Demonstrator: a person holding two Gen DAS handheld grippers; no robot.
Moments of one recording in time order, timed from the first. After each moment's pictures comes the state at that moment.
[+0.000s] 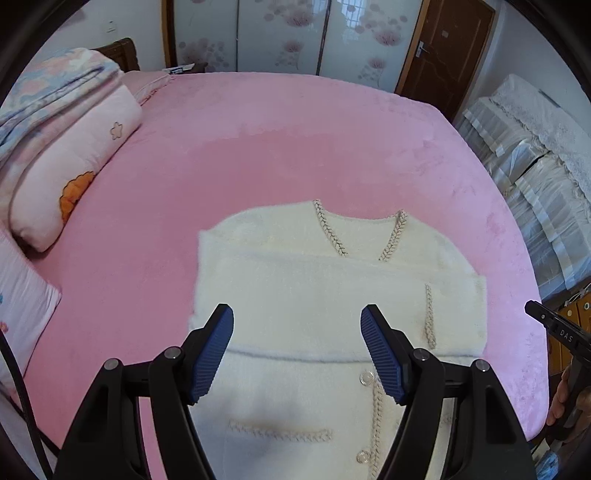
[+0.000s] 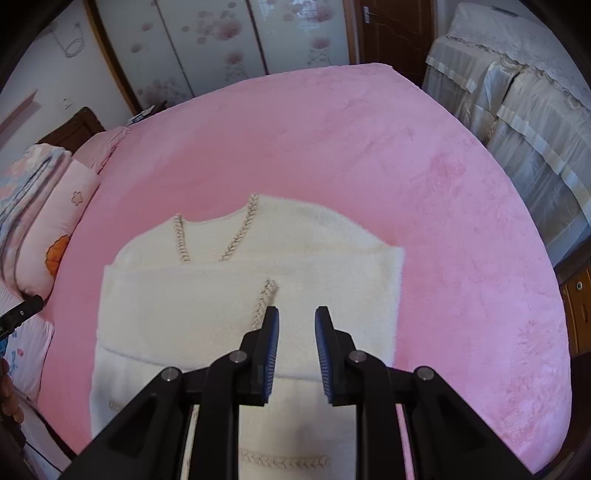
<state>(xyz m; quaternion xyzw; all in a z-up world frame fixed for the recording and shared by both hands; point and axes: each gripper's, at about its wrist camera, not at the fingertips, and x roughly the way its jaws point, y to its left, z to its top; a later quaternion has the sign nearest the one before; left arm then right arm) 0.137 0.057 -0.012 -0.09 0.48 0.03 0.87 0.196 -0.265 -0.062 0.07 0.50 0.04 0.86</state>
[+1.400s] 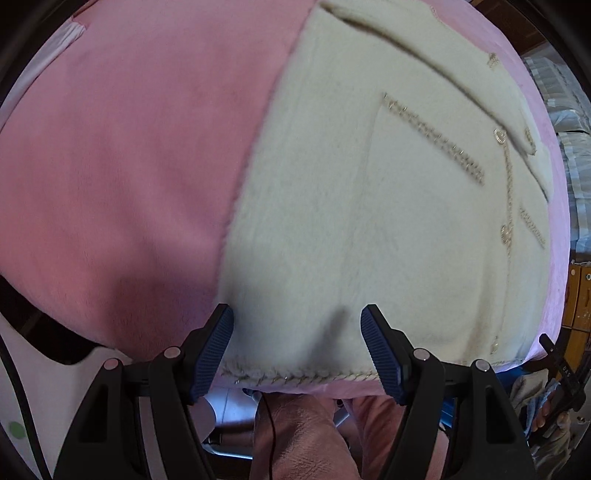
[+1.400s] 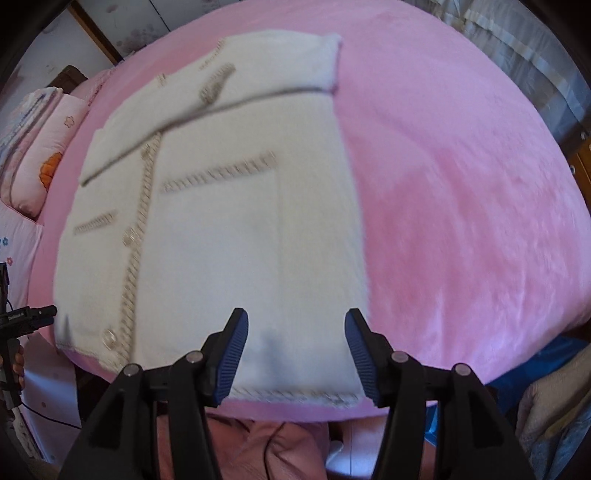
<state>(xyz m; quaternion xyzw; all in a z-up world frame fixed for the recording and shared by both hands) -0.107 0.166 -0.236 -0.19 0.69 0.04 0.70 -0.073 -0.297 -0.209 0.10 0.62 0.02 0.77</state>
